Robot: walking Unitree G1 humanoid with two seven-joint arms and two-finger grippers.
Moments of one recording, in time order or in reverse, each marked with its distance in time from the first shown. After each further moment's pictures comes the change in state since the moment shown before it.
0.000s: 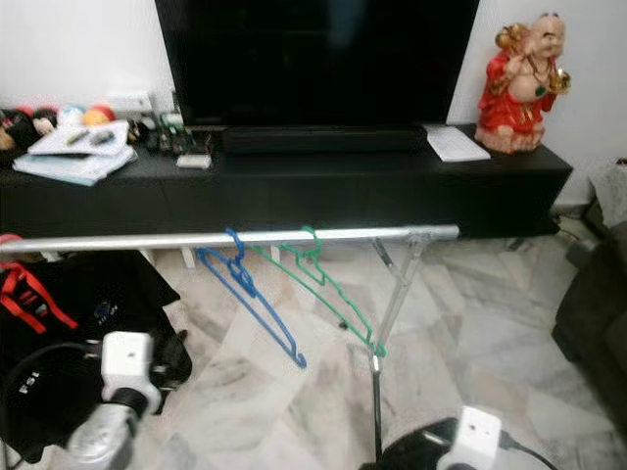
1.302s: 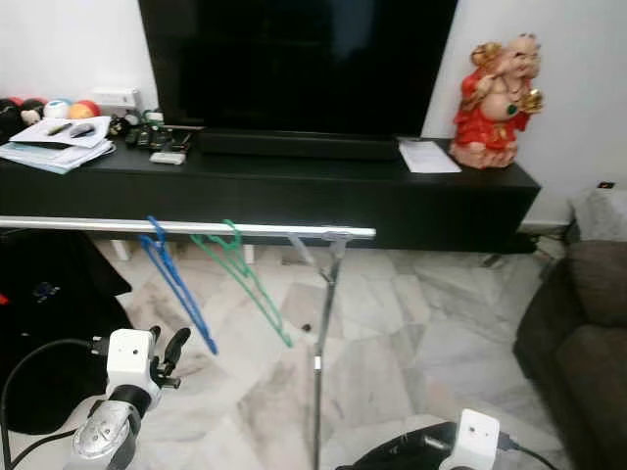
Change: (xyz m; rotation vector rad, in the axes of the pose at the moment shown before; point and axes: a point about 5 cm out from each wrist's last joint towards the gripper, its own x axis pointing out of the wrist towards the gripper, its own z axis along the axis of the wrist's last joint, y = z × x) left arm -0.002 0.010 -0.002 0.034 0.018 0.049; right arm -0.001 0.004 -0.007 -0.036 0.051 0.039
